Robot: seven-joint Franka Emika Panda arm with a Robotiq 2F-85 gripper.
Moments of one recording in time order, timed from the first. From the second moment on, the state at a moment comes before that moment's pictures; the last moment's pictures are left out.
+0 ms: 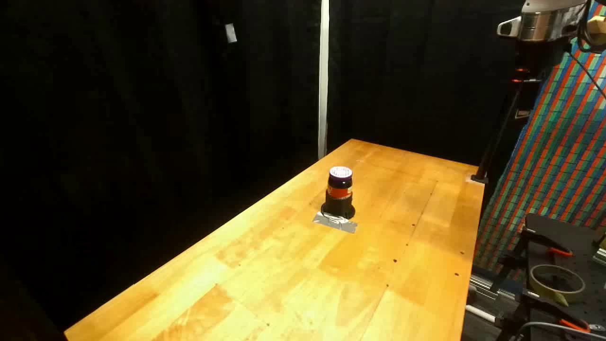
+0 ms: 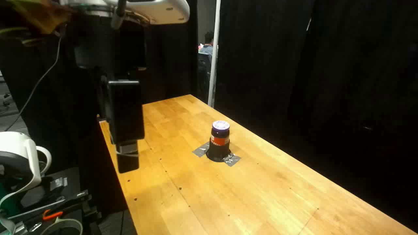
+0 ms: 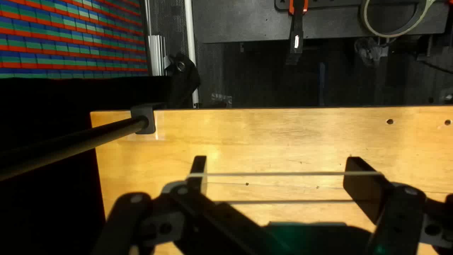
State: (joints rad) arm -0.13 -0.61 -0.03 -2.60 -0.28 1.91 -0.06
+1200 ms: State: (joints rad) arm 0.03 -0.12 -0.07 -2.39 0.05 2.44 -0.22
